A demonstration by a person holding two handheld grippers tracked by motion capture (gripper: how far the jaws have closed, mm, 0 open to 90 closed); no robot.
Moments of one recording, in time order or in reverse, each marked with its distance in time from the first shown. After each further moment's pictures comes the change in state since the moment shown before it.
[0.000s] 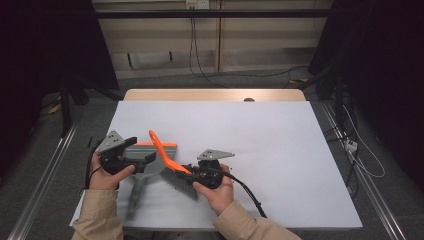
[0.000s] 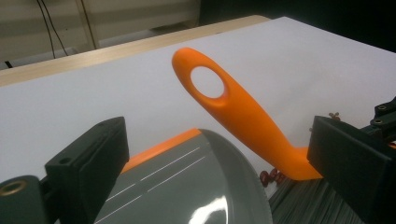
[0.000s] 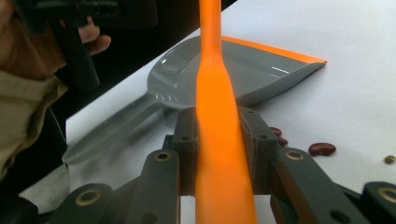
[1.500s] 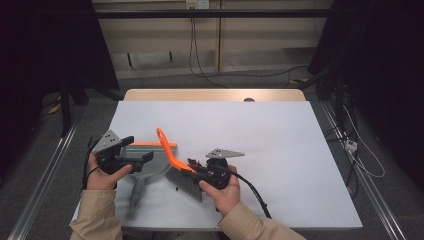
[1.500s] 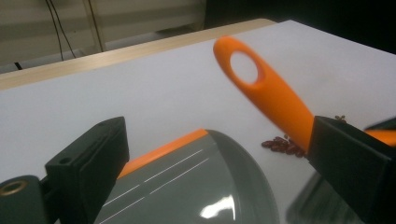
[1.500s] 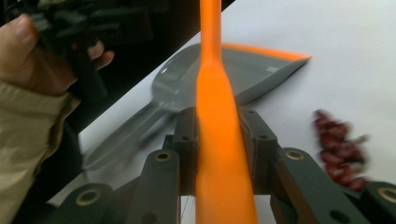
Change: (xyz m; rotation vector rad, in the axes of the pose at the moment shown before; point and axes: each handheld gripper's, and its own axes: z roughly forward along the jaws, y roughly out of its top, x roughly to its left) left arm 0.005 0.000 -0.006 -0.013 0.023 -0.006; right arm 0.001 0.000 -0.021 -0.003 0.008 0.086
